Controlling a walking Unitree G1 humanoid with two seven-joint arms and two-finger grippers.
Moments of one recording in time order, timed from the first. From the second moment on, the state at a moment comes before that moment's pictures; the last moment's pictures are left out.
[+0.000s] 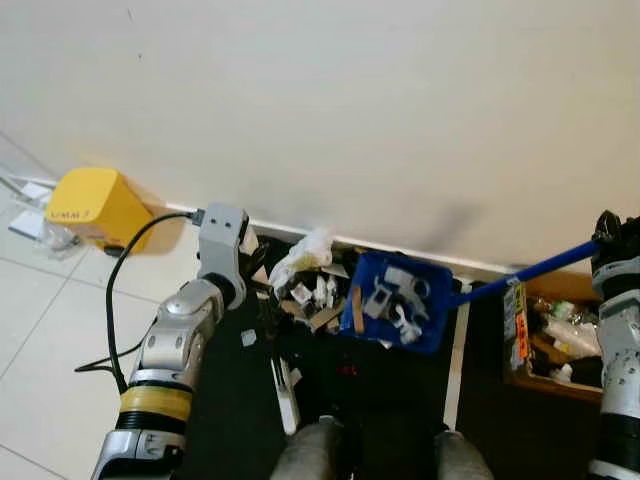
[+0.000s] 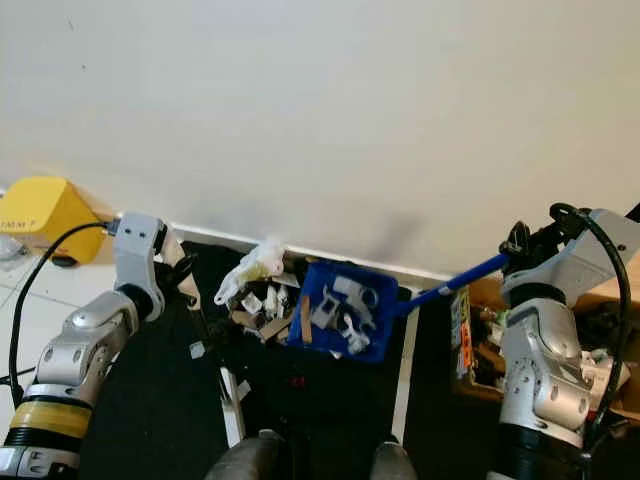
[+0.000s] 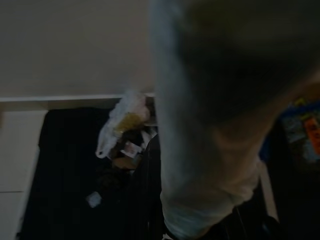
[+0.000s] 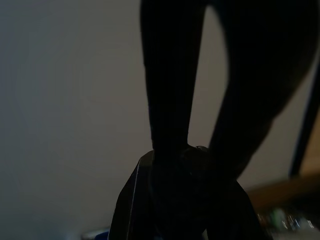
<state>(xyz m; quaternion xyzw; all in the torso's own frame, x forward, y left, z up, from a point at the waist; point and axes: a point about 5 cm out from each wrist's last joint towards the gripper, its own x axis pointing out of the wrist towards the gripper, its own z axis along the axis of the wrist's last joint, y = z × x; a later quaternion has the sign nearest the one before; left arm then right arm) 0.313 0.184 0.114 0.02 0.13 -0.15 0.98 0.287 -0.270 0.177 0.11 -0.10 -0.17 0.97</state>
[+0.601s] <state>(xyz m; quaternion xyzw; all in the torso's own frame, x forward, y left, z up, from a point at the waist) 0.302 0.182 0.103 0.03 0.13 -0.14 0.98 0.286 -0.277 0.160 0.14 -0.09 -0.18 0.97</state>
